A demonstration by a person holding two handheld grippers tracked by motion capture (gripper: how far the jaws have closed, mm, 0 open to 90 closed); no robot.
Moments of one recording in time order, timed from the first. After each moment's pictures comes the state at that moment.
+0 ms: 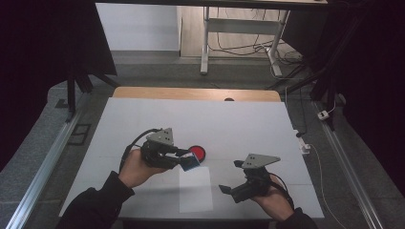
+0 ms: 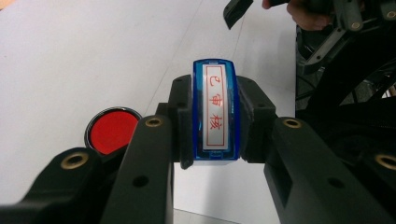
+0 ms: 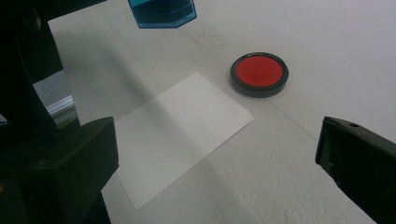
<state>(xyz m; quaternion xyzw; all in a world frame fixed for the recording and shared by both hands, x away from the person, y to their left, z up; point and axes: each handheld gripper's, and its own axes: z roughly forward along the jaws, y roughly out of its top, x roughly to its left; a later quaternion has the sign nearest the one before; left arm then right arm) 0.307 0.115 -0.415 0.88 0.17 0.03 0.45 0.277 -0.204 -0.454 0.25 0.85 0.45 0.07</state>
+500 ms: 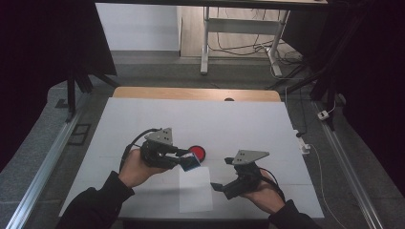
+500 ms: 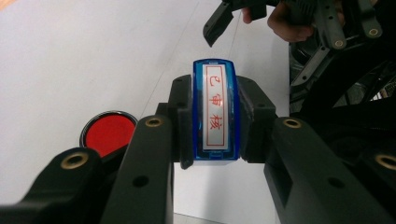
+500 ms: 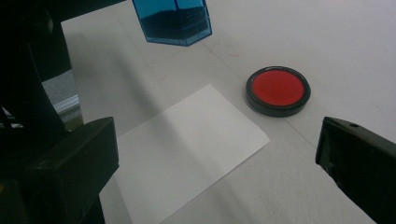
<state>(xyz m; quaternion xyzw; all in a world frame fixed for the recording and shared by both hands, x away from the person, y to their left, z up) 0.308 0.117 -0.415 0.88 0.16 0.02 0.46 0.288 -0.182 -0.456 0.22 0.86 0.45 0.06</state>
